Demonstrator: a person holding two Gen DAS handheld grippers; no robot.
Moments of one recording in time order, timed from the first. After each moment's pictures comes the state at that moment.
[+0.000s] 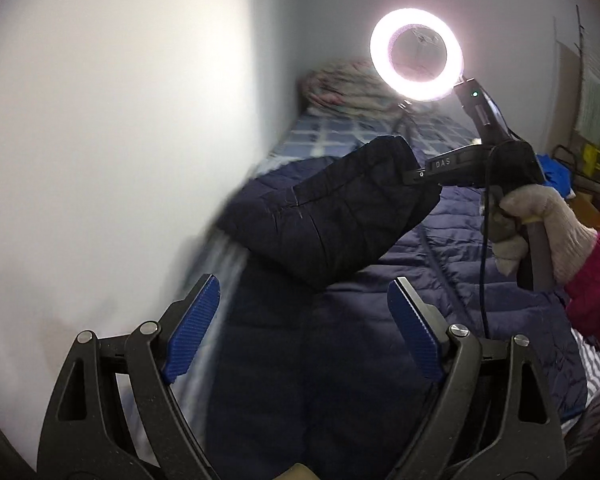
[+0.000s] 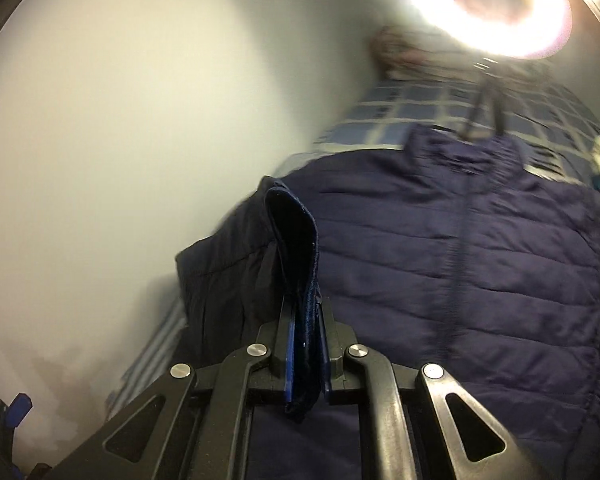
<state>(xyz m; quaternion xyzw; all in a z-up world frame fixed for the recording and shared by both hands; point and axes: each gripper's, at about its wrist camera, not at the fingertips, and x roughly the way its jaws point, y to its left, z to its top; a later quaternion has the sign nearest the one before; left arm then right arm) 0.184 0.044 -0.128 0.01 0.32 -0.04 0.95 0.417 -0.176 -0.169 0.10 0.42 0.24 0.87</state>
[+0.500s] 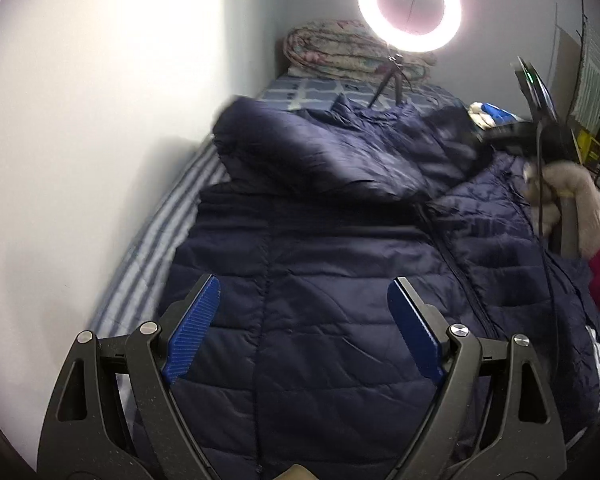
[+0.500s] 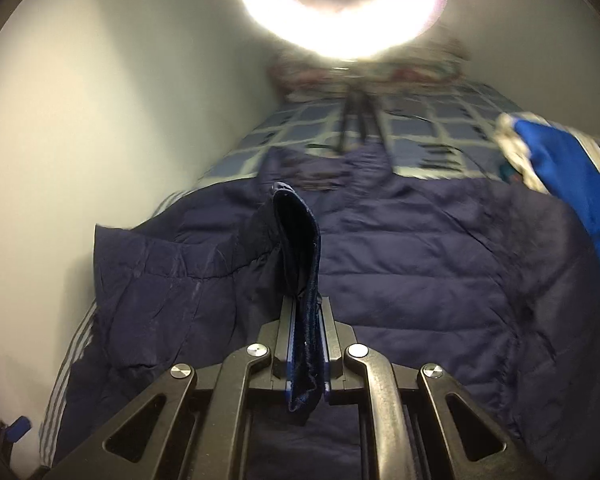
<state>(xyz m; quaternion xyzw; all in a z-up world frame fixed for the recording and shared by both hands) 0.229 0.026 -0.193 0.00 0.36 -0.05 0.93 0.444 -0.308 -0.194 0.12 0.39 0.10 0.90</state>
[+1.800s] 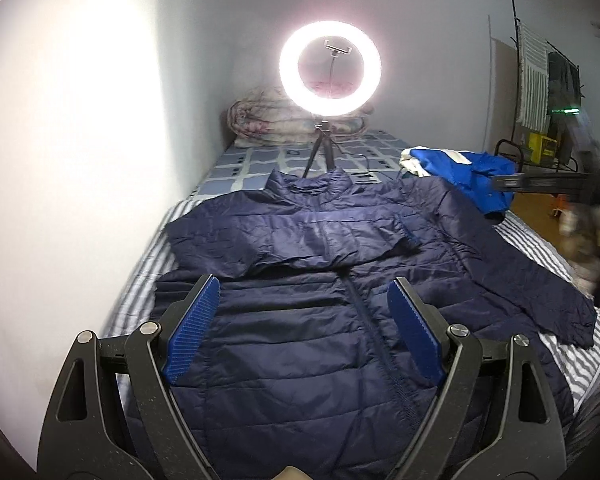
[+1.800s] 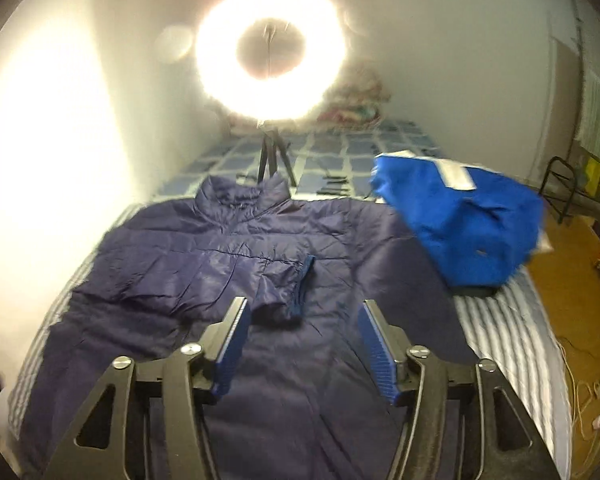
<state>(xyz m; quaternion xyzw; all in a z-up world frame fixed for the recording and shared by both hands) 0.196 -0.044 -0.130 0.04 0.26 -0.14 0.96 0.277 -0.374 -0.105 0.06 0.35 0.00 0.94</state>
